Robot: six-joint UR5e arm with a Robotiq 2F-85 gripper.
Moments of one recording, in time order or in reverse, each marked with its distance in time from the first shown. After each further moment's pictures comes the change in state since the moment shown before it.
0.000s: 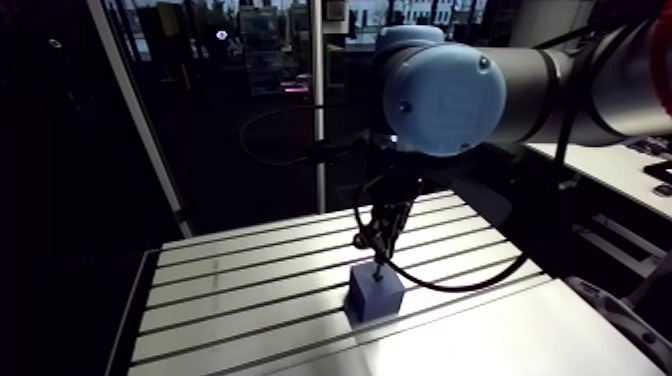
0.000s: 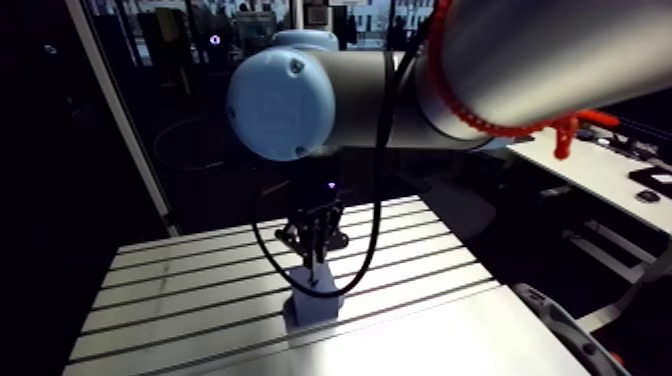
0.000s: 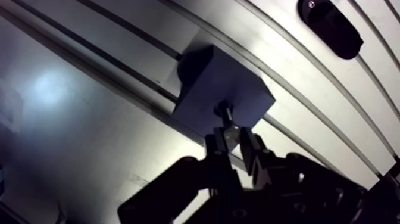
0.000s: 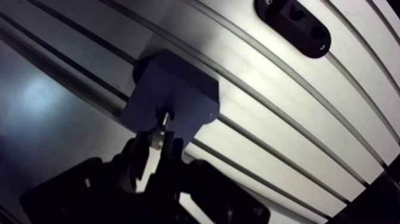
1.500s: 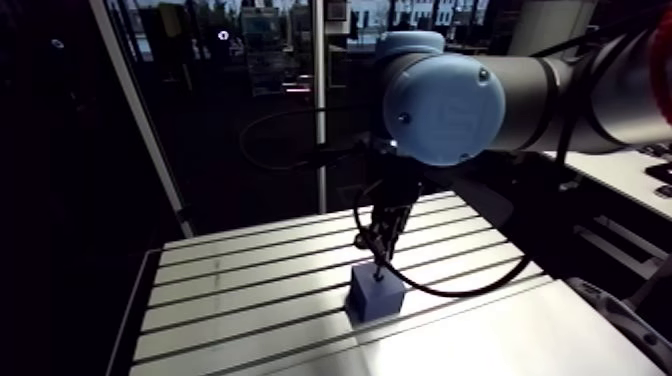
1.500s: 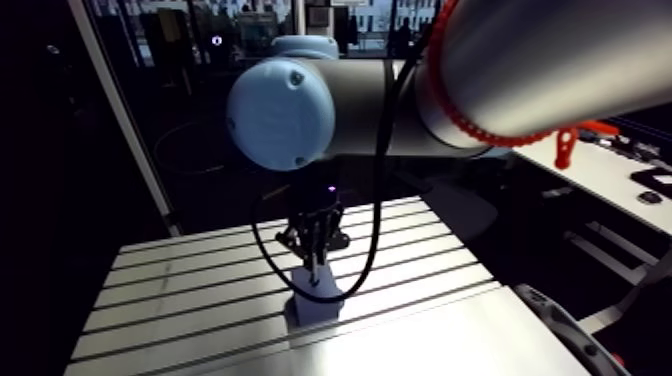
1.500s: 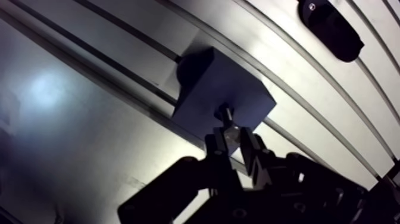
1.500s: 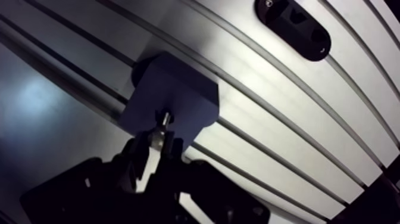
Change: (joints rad) arm 0.005 -0.002 0.017 -0.031 -0.002 -0.003
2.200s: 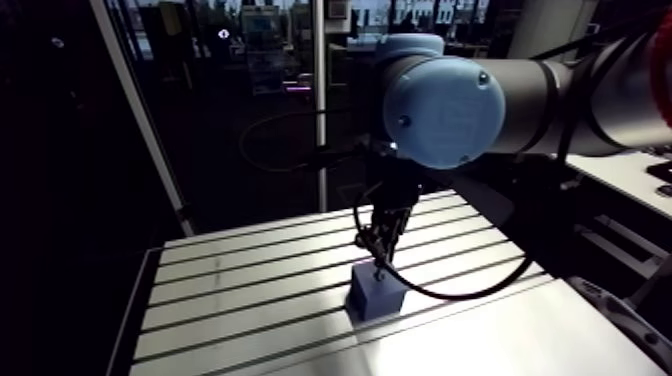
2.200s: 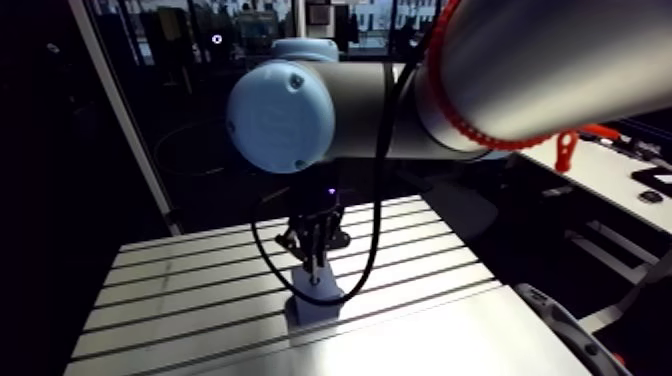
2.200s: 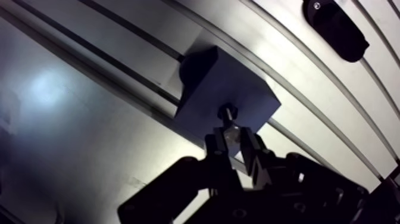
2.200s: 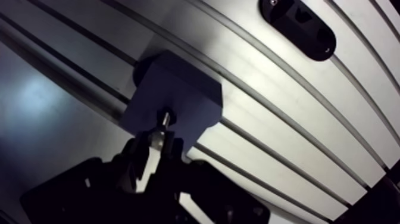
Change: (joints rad) arm 0.001 0.005 0.005 0.000 0.001 0.000
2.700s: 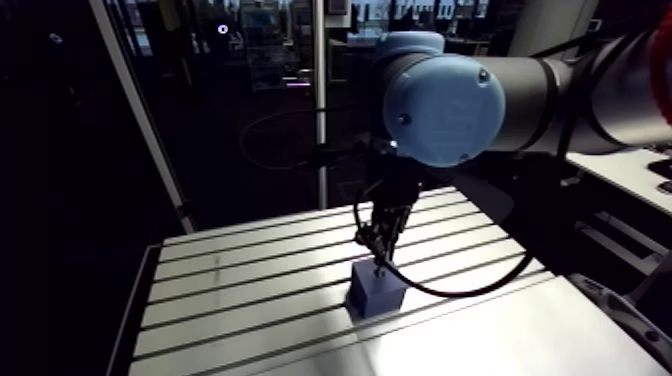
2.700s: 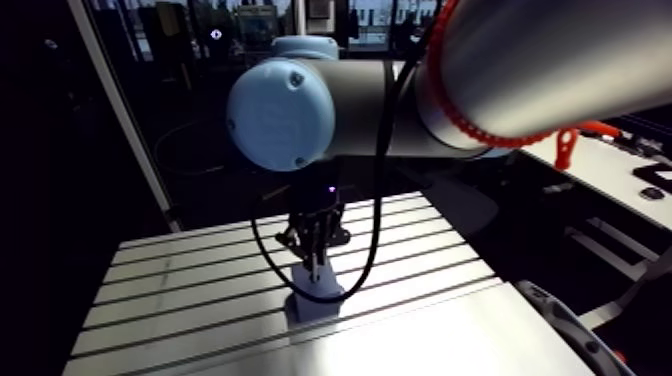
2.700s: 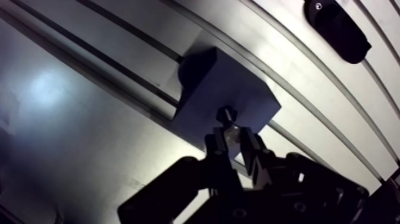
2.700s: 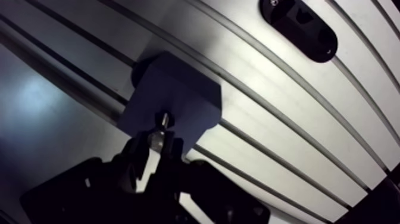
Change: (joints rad) arm 0.000 0.012 -0.005 -0.001 -0.001 -0.001
